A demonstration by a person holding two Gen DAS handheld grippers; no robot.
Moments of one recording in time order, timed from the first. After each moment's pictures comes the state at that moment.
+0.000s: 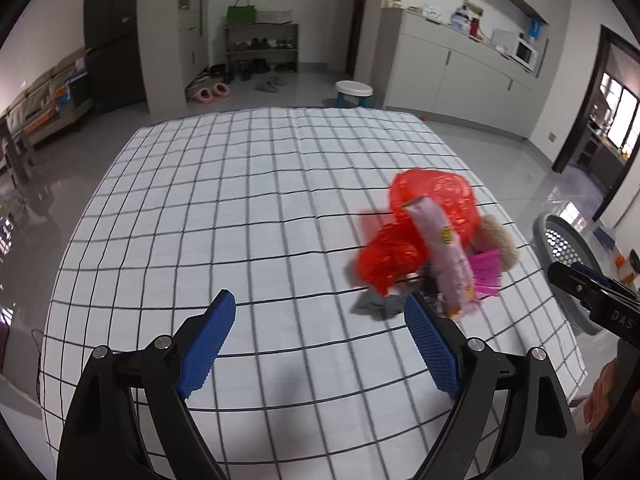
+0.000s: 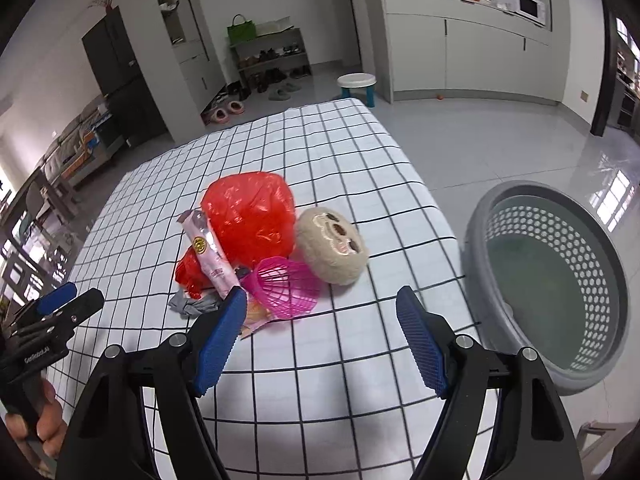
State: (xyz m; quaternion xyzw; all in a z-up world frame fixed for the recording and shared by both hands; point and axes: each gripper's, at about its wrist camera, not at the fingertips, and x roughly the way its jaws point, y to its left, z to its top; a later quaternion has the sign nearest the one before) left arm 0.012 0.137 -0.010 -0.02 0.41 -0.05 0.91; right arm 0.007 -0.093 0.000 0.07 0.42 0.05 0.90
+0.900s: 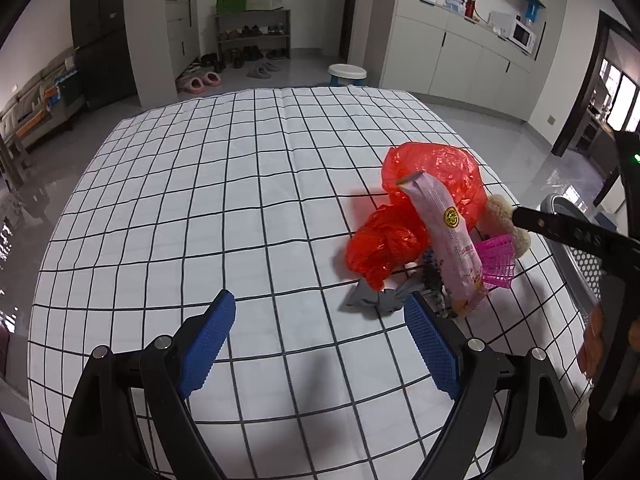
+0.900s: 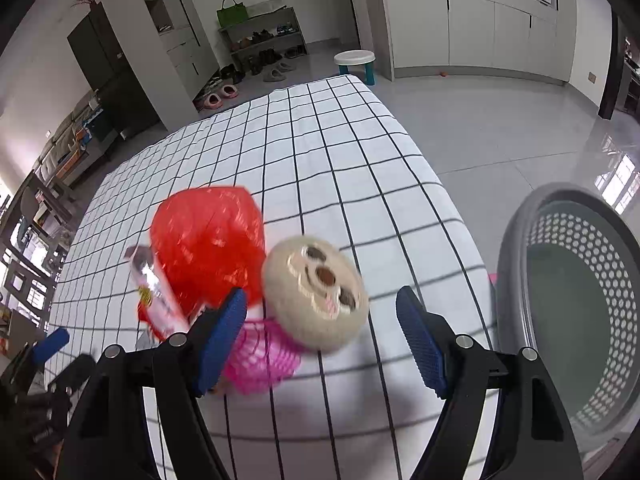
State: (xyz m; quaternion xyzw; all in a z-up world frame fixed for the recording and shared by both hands) left arm 0.029 0.116 -0.032 -0.01 0.44 -0.06 0.90; right arm 0.091 -0.110 -0.031 0.09 0.46 0.04 0.88
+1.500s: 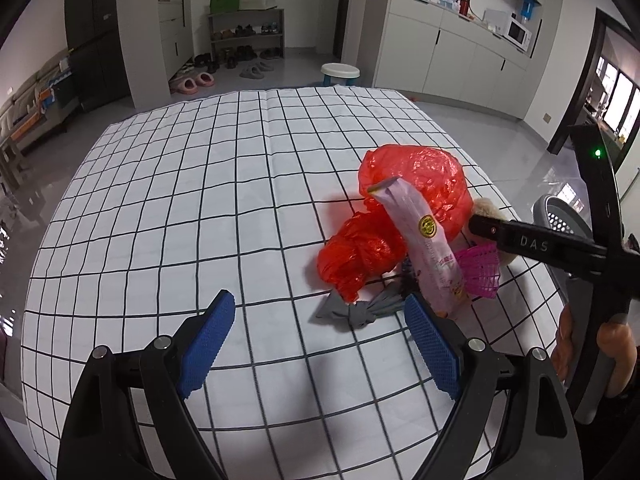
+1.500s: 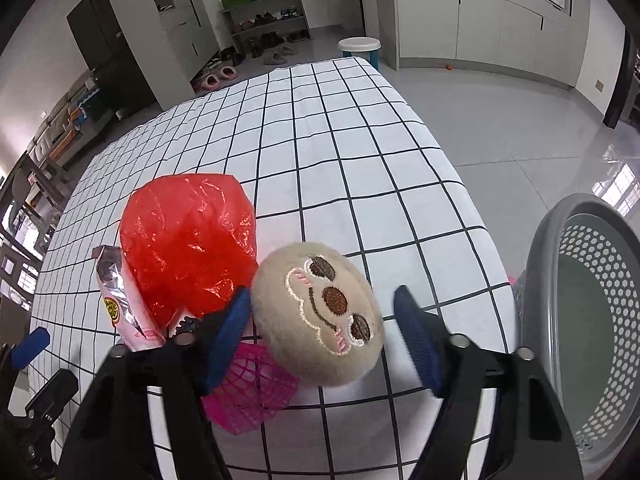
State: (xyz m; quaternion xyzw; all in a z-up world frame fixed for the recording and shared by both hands) left arm 0.036 0.092 -0.029 -0.01 0.43 -0.07 0.90; right arm 0.109 -0.098 -0.052 0.07 0.49 0.05 0.87
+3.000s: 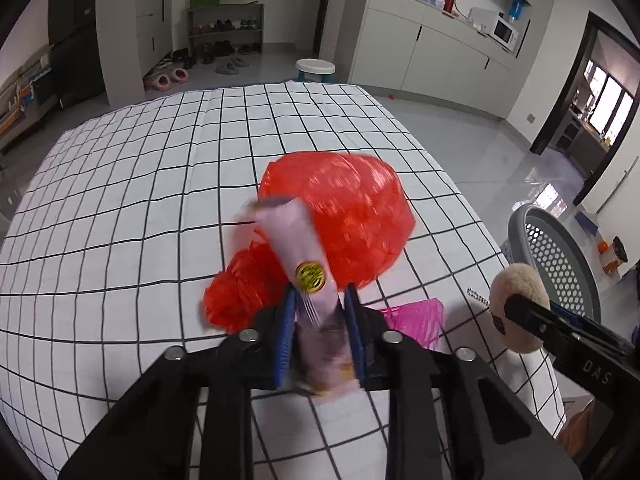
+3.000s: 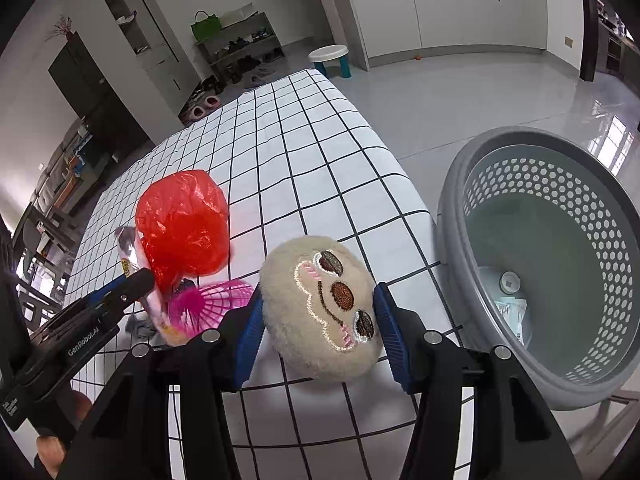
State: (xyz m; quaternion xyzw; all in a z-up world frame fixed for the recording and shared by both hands) left arm 0.069 0.027 -0.042 -0.02 0.44 -0.10 0.89; right arm 0.036 -0.155 -0.033 0.15 0.46 0.02 0.88
